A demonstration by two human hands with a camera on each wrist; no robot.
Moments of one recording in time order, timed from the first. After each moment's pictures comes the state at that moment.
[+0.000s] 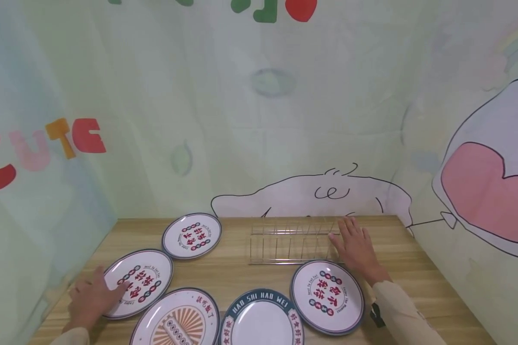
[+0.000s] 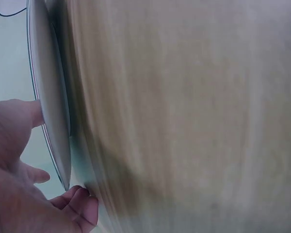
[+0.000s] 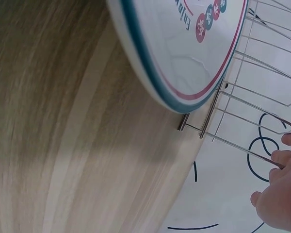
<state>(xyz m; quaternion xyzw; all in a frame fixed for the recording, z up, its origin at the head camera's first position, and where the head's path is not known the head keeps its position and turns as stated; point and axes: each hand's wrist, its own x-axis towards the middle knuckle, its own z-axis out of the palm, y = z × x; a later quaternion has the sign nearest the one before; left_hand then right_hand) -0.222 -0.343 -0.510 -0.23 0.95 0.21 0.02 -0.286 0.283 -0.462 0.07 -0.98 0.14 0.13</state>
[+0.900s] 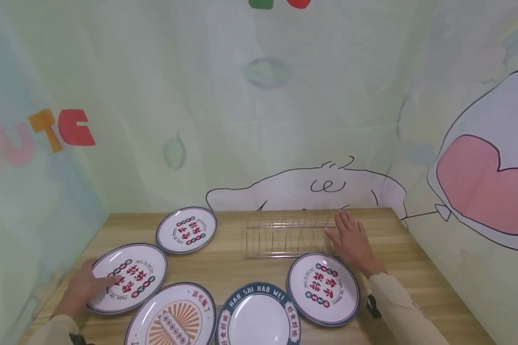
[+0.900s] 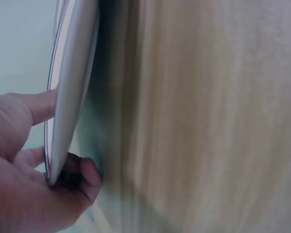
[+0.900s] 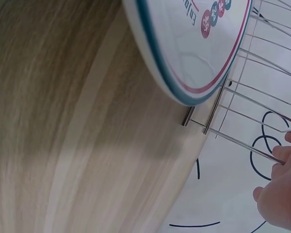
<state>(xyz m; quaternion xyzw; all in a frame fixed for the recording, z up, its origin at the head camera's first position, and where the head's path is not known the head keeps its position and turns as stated) -0.242 -0.368 -0.502 -0.19 0.92 0.32 0.08 -0.286 0.285 -0.464 0.07 -0.98 0.14 0.11</state>
